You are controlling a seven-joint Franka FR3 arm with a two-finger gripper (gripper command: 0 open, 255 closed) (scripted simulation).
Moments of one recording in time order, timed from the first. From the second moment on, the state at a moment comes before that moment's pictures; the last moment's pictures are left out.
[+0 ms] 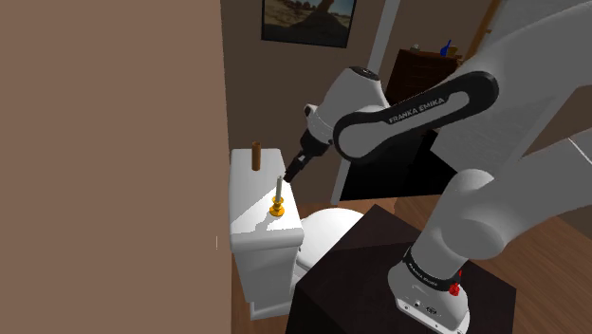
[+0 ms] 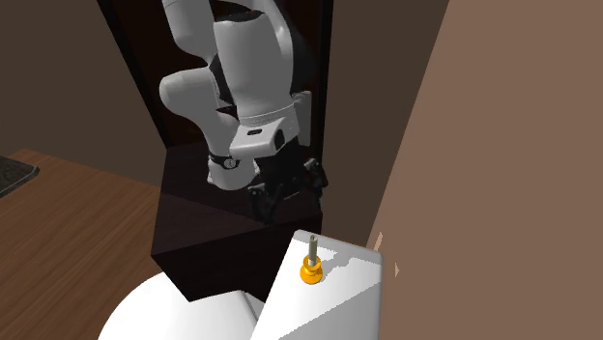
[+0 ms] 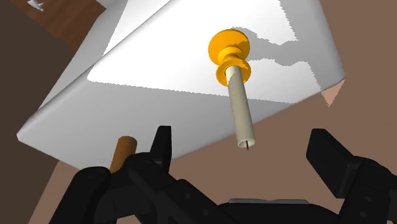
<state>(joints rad) 0.15 -0.53 0.14 -2.82 0.19 2.68 -0.16</state>
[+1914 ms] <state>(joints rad) 0.19 -0.24 0.16 -2.83 0.21 3.03 -0.21</state>
